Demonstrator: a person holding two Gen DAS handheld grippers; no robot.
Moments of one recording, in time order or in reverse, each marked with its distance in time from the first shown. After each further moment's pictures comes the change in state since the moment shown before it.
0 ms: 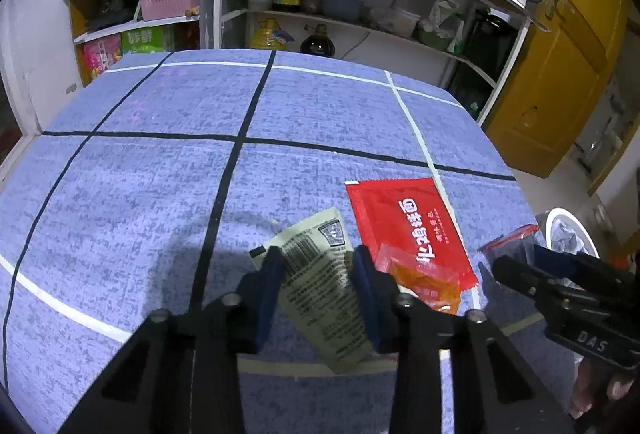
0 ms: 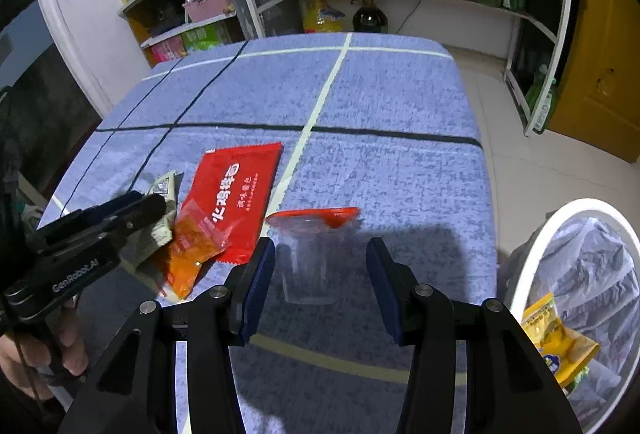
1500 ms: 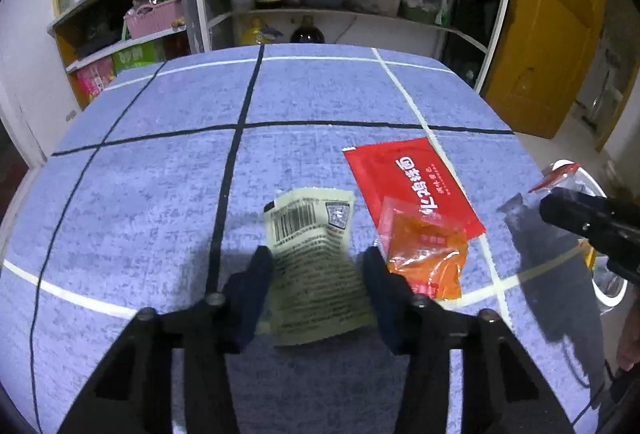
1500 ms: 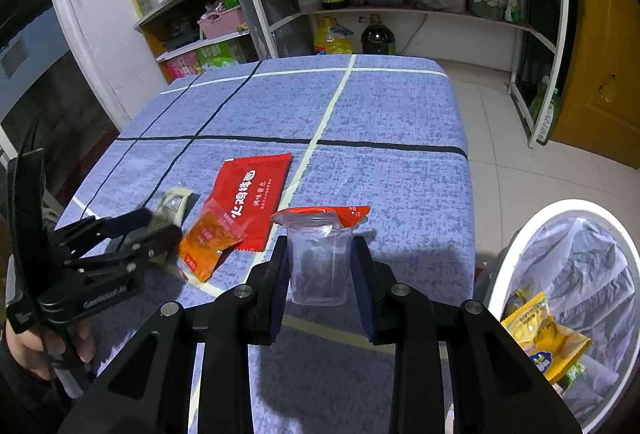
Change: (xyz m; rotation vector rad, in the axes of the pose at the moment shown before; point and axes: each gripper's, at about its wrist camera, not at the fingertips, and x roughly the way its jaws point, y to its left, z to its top) left arm -0.007 -0.005 -0.014 0.133 0.030 0.061; right arm -0.035 -0.011 -0.011 -0.012 -0.073 0.048
